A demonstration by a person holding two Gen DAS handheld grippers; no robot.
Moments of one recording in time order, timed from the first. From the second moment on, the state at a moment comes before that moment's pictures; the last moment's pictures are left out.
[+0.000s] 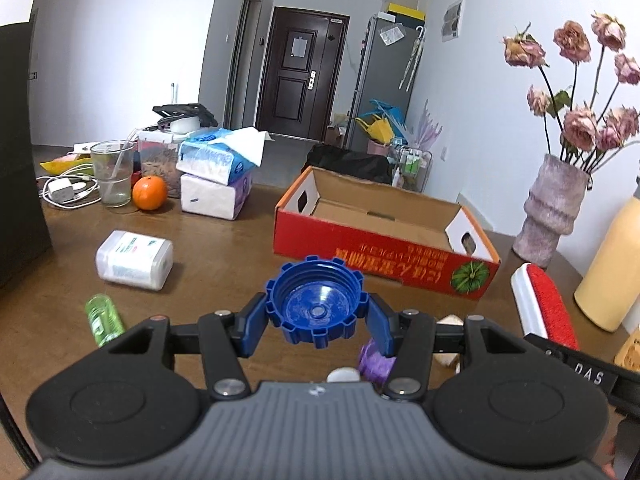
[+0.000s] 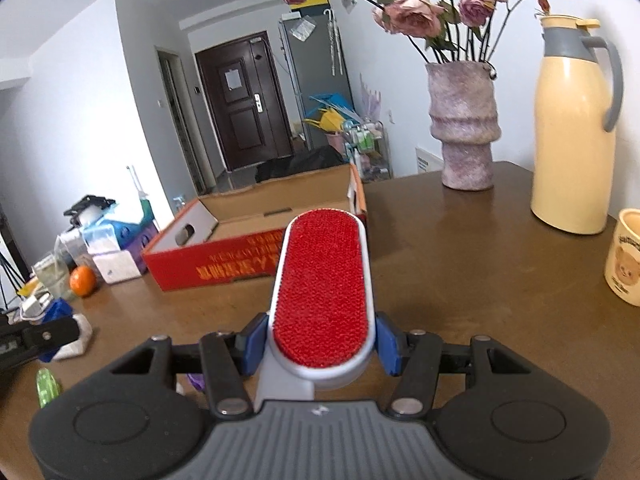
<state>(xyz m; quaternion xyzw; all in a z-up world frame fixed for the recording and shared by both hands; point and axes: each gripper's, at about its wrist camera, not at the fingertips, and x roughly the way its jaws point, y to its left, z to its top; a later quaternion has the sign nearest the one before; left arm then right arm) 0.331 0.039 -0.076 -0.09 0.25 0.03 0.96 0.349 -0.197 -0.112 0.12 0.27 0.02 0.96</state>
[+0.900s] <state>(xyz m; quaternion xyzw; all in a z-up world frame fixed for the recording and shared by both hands) 0.452 0.034 -0.069 -0.12 0.23 0.04 0.96 0.451 -0.167 -0.091 0.12 0.23 0.06 0.96</state>
